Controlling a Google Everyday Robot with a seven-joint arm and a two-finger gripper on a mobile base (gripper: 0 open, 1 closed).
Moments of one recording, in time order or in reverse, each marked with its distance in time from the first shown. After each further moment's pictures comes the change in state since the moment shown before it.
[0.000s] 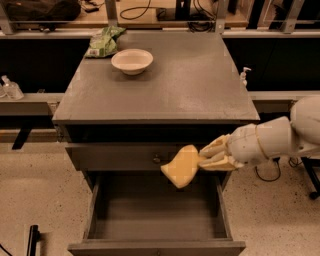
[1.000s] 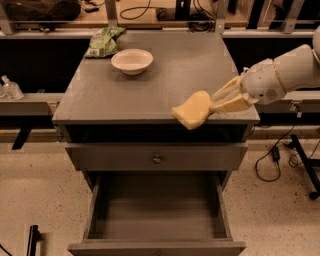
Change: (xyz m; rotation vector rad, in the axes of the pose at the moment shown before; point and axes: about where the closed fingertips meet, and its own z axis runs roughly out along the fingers) arm -0.057 -0.115 -0.079 0.028 0.012 0.050
